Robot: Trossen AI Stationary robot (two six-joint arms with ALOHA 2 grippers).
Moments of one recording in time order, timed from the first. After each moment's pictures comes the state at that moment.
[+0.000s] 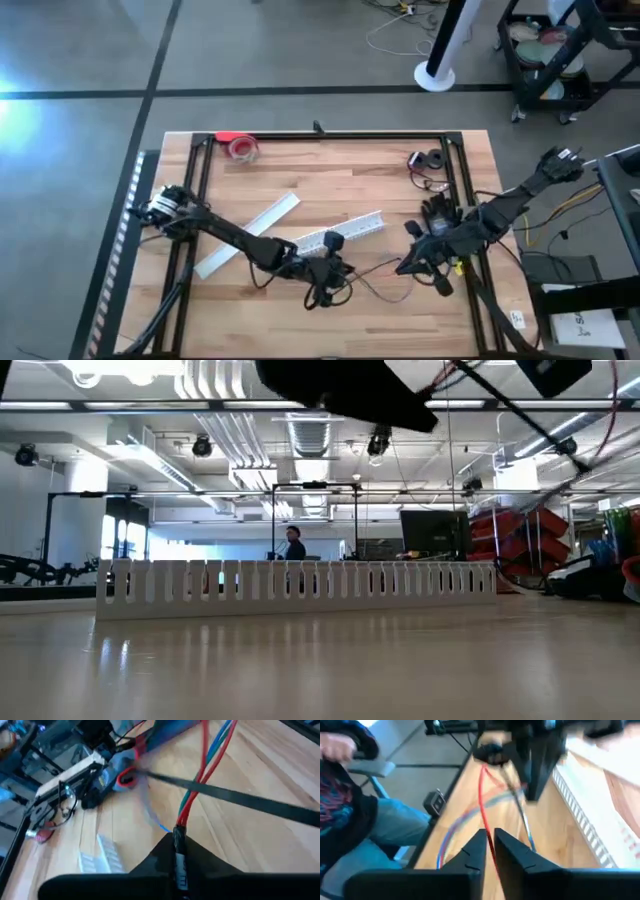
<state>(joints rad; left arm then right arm) -0.38 1.84 1.32 -0.06 -0.39 0.22 0.59 1.01 0.70 -0.25 0.14 0.33</state>
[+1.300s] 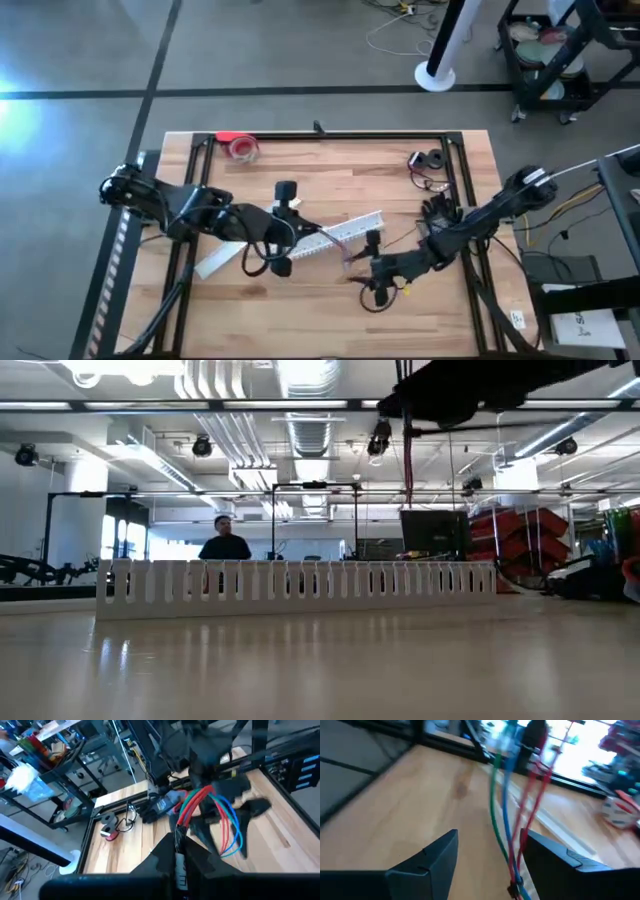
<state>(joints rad) -0.39 1.45 1.64 -0.64 -0.47 0.15 0.50 1.61 0.74 0.45 0.47 -0.10</state>
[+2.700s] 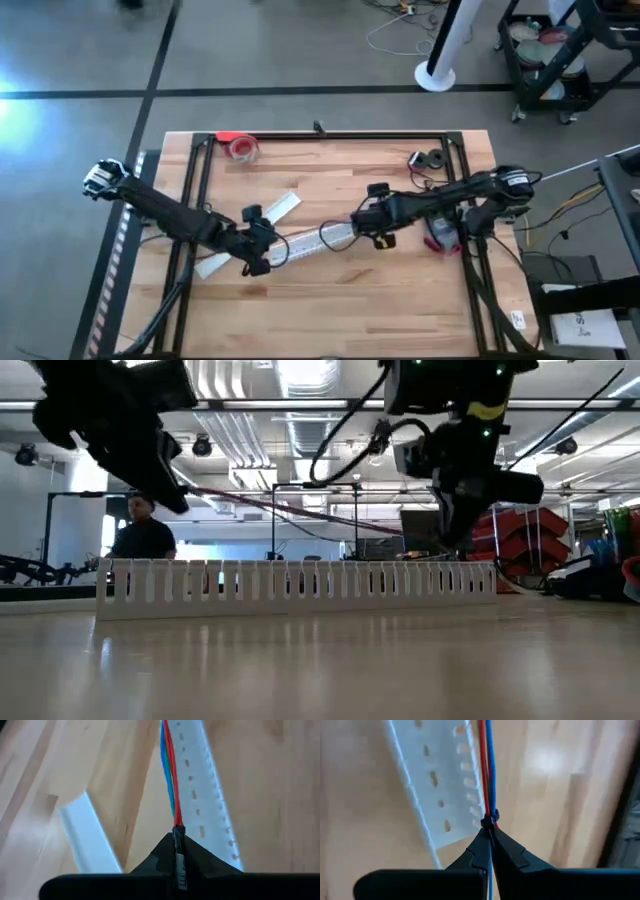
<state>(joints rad) -0.41 1.30 0.79 -0.52 -0.46 -0.45 0.09 1.75 1.14 -0.94 0.36 -0.07</state>
